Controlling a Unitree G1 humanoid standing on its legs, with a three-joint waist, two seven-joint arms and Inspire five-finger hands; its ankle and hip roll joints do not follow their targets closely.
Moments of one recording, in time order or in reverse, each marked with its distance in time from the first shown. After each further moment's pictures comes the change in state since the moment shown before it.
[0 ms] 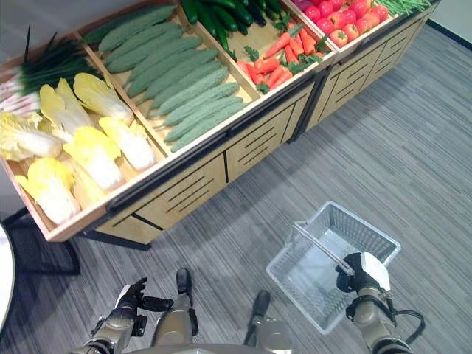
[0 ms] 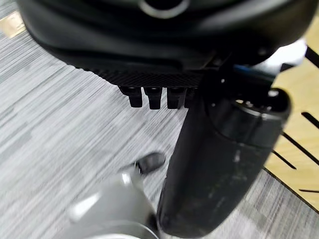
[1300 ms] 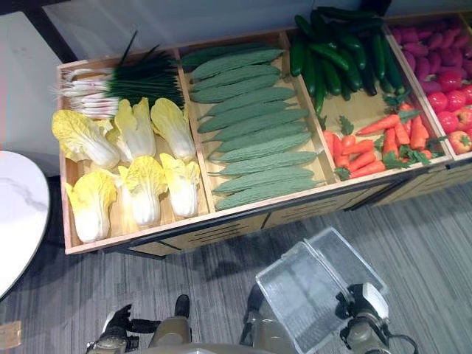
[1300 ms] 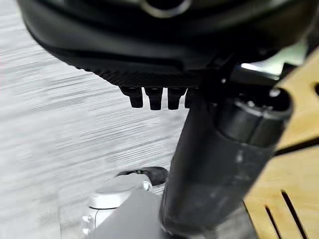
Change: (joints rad) left arm 0.050 -0.059 0.112 0.124 -0.031 0.009 0.050; right arm -0.037 0.117 -0.056 0.355 0.056 -0.029 -0.007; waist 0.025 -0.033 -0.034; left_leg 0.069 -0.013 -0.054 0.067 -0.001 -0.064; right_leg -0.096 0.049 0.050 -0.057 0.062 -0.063
